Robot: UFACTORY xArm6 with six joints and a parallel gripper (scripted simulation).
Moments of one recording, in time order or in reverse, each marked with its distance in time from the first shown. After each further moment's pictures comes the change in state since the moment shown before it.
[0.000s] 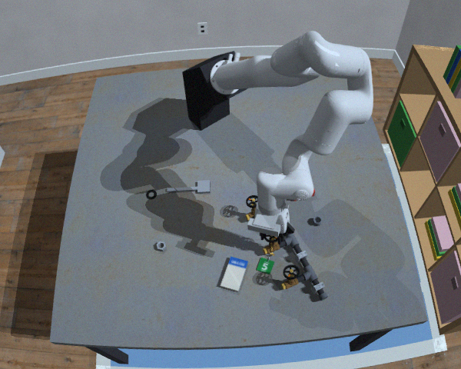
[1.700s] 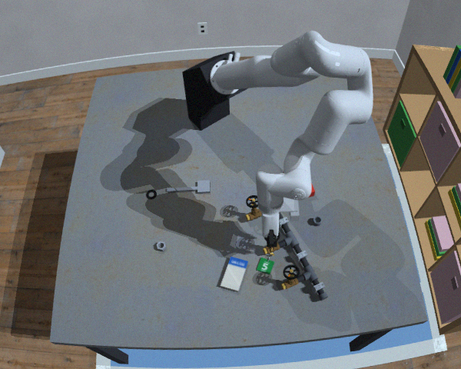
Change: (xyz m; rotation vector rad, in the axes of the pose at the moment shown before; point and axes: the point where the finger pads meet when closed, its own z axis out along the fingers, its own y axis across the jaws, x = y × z) arm 0.000 0.000 0.000 -0.021 0.046 -1.891
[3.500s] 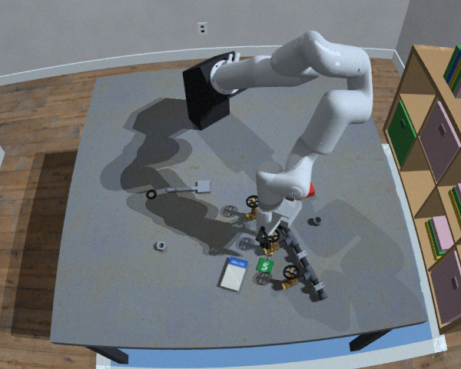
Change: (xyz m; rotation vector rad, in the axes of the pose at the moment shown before) arm 0.000 0.000 0.000 -0.046 0.013 0.521
